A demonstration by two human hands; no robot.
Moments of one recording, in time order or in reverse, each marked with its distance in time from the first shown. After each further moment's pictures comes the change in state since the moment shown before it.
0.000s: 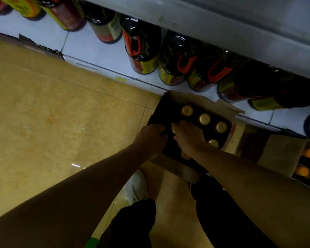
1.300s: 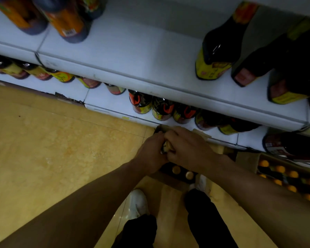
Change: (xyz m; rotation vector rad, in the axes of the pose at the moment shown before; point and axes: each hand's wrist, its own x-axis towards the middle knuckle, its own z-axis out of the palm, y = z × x) left_hand -0.101 0.066 -0.057 0.007 0.126 0.551; right_hand -0.166 -0.008 -0.218 0.214 0.303 -0.281
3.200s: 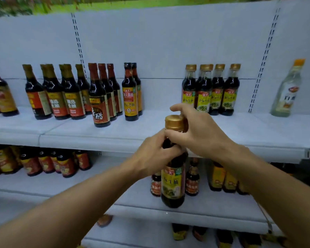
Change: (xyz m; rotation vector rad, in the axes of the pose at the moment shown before) left_hand -0.186 0.549 -0.337 -0.006 0.214 0.656; right_hand -0.235 -0.222 -0.586 0.097 1.013 -0.133
